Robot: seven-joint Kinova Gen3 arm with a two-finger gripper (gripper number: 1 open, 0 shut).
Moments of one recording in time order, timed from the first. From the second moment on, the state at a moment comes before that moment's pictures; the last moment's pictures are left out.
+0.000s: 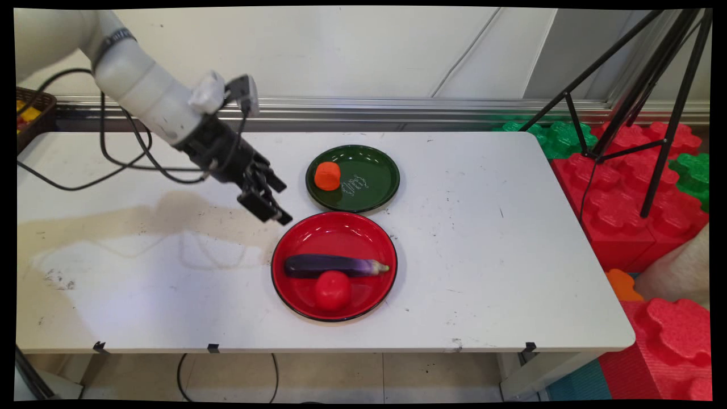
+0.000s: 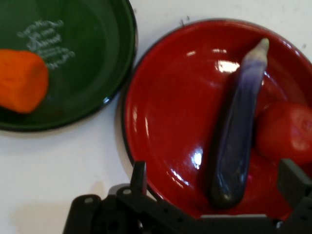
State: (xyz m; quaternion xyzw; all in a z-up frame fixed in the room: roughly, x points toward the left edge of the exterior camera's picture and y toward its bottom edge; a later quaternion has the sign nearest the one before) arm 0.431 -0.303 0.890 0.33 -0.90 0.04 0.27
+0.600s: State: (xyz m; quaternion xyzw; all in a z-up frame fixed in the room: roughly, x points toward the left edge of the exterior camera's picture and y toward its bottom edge) arm 0.402 -0.295 0.832 0.27 -0.94 0.01 0.23
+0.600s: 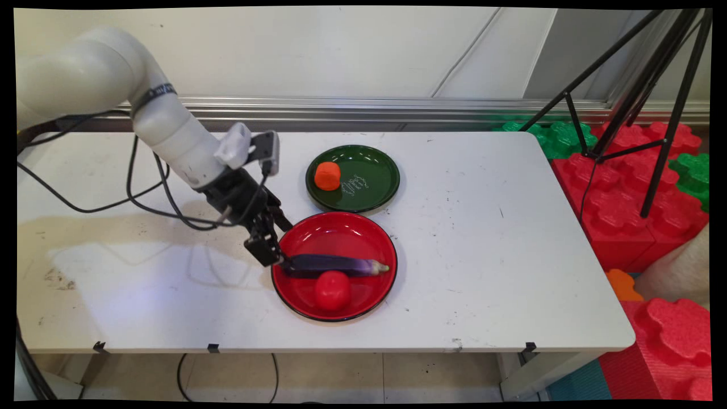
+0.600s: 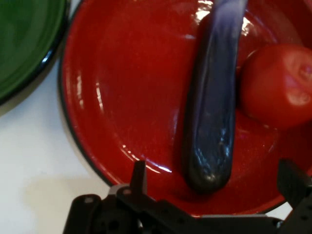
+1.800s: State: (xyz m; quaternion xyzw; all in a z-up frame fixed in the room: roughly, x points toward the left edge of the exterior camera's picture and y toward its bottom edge) arm 0.375 -0.296 0.782 0.22 -0.95 0.02 0.19
